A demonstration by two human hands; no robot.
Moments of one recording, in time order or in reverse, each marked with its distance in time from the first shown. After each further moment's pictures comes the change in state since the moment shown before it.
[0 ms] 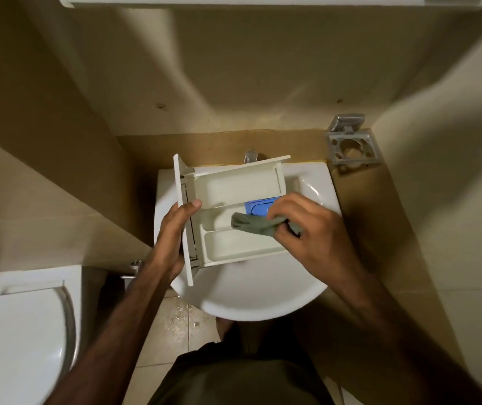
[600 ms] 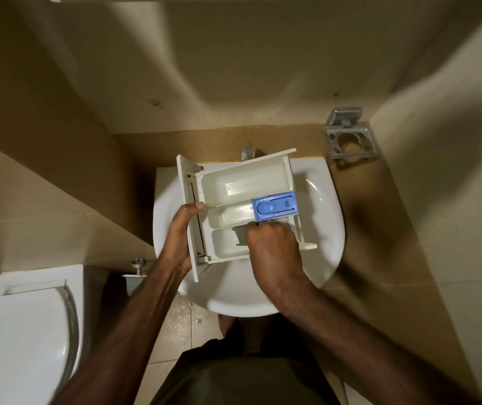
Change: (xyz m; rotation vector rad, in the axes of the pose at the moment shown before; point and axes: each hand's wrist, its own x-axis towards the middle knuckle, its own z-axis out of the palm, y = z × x) left_hand 0.000 -0.013 0.016 -0.042 -0.024 -0.014; right_hand 0.005 -0.043 0.066 -0.486 -0.237 0.240
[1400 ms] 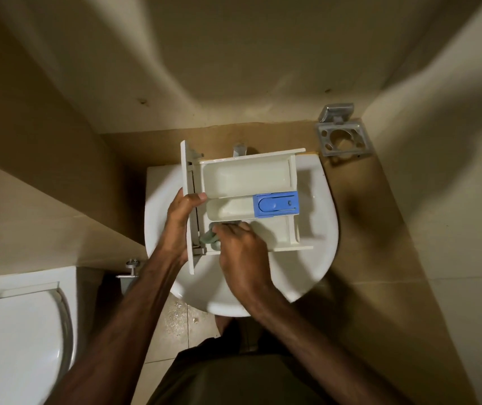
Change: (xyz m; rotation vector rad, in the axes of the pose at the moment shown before) left_hand 0.010 0.009 0.018 0.095 -0.016 0.068; right_hand -0.005 -0.020 0.044 0.413 0.068 0.086
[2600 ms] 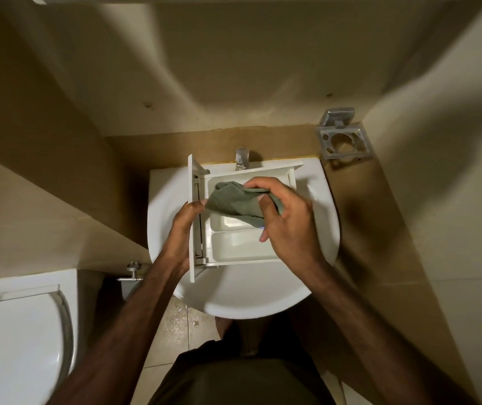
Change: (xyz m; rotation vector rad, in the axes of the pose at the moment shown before) left_hand -0.011 -0.002 -0.003 0.059 0.005 -0.054; right_hand 0.027 0.024 -0.083 0.560 0.160 0.012
